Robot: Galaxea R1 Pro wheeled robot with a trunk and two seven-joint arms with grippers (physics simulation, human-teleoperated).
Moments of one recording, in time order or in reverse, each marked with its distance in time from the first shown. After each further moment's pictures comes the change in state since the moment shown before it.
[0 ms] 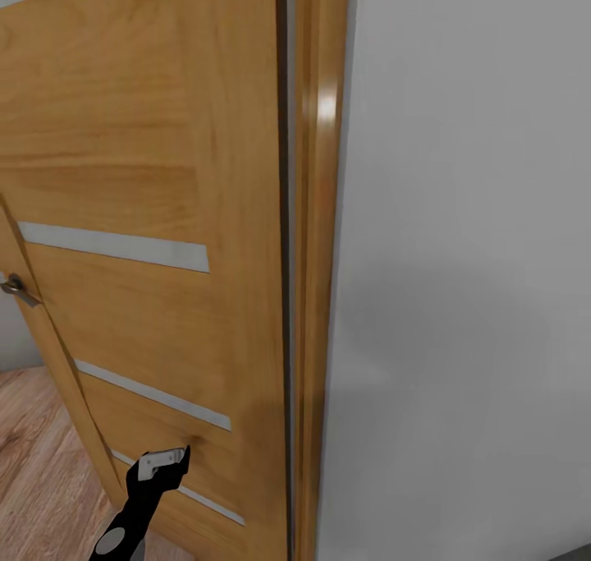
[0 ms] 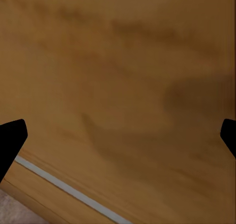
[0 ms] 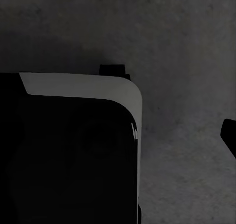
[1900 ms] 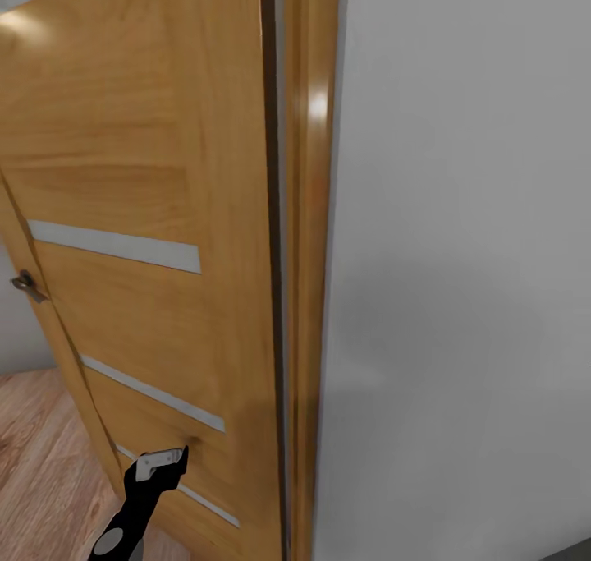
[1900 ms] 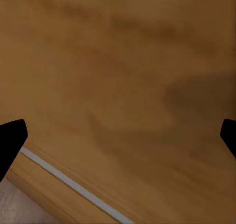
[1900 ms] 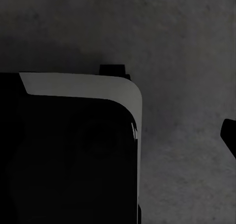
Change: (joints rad) left arm 0.000 0.001 0.014 0.001 -0.002 0.000 0.001; right arm 0.000 0.000 0.000 0.000 0.000 0.000 0.000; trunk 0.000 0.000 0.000
